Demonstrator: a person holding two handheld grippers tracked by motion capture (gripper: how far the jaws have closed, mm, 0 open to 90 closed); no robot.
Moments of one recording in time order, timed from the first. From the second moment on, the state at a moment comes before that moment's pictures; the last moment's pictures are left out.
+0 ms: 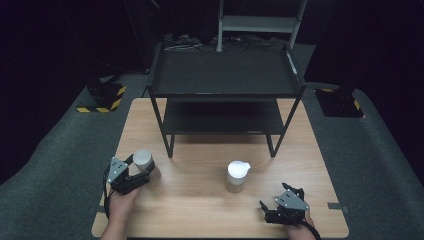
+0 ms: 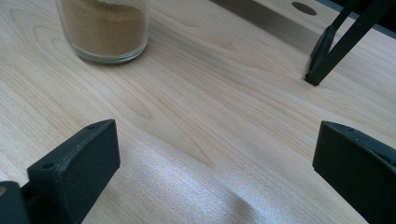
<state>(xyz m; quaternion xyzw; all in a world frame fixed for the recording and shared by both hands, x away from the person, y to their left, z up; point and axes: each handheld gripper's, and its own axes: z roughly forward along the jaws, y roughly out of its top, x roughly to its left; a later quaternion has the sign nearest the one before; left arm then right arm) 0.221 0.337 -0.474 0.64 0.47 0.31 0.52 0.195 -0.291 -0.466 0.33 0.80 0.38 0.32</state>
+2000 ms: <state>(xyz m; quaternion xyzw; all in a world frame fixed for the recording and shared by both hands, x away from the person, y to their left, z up) 0.206 0.302 -0.394 0.66 0.37 0.32 0.57 0.195 -0.292 -0.466 0.33 0.81 0.38 0.32</state>
